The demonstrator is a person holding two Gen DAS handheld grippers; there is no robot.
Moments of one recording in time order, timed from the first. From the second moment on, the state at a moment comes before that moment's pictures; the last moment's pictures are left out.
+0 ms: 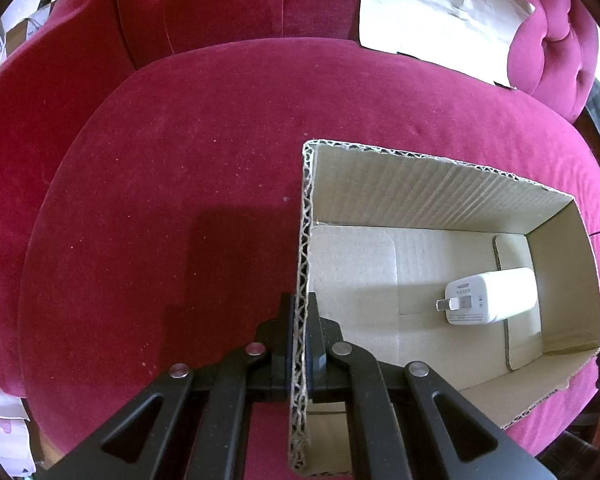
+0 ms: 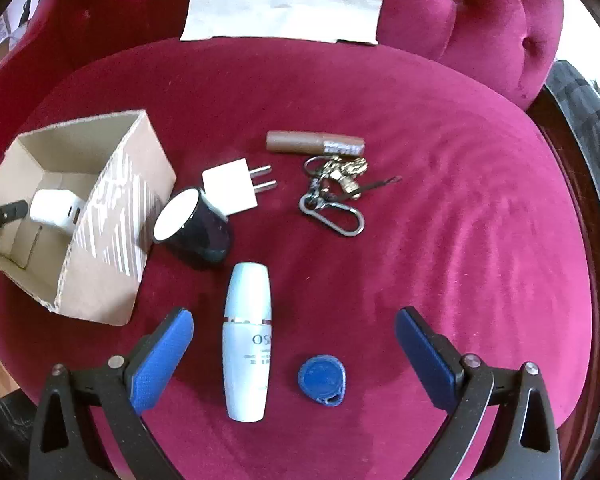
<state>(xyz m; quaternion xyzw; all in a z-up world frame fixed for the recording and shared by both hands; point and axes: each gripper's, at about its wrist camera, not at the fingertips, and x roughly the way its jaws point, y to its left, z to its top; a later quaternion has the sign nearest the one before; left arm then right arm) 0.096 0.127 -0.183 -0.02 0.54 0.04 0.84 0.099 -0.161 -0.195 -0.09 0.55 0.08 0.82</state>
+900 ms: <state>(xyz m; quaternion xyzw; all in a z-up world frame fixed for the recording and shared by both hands) 0.096 0.126 -0.183 -0.02 0.54 0.04 0.84 0.101 -0.161 -0.202 -0.03 0.57 0.11 0.81</state>
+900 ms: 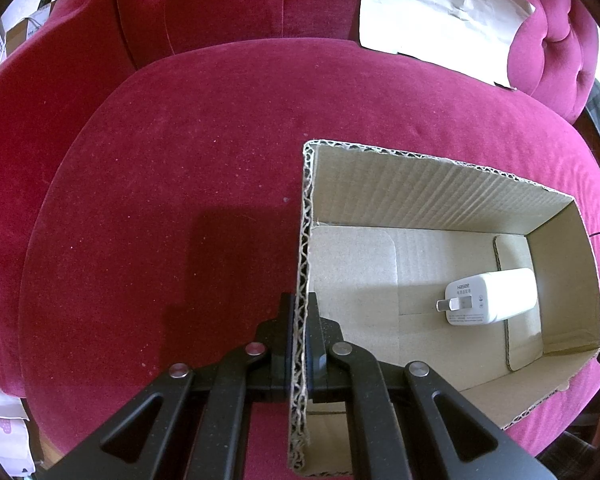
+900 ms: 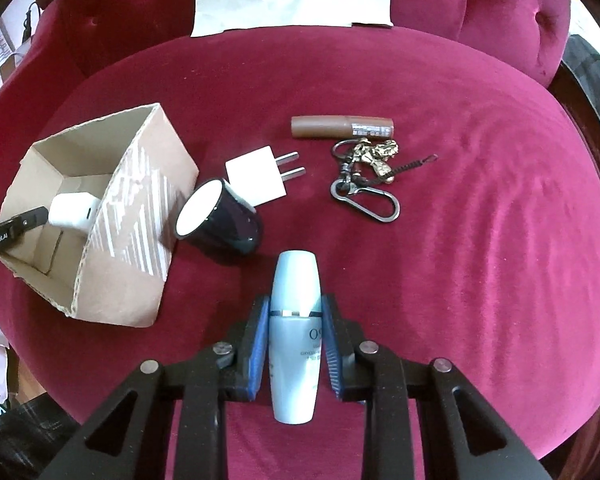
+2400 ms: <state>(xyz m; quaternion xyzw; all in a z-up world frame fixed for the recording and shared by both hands) 0.095 0.129 -0.185 -0.03 0.54 0.04 0.84 0.112 -0.105 -0.093 0.01 0.45 0.14 0.88</state>
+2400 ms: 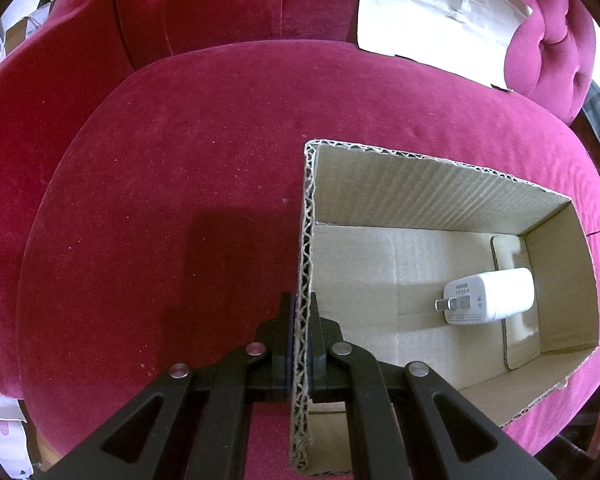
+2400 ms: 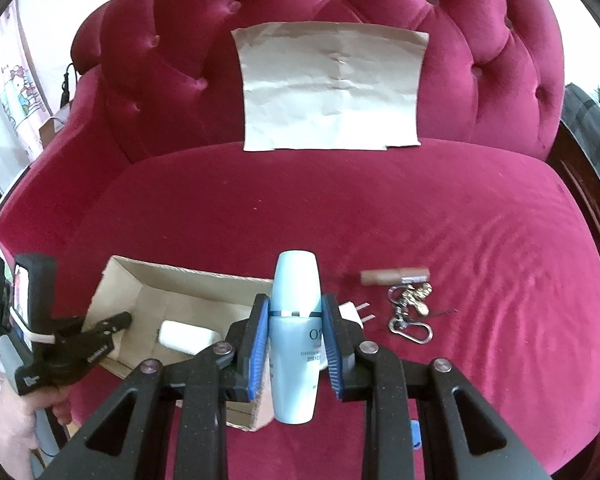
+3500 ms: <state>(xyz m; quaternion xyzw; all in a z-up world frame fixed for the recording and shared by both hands) 0.095 0.134 -0.186 -0.03 0.54 0.04 0.84 0.116 -0.001 -0.114 0.01 0.48 0.22 0.85</state>
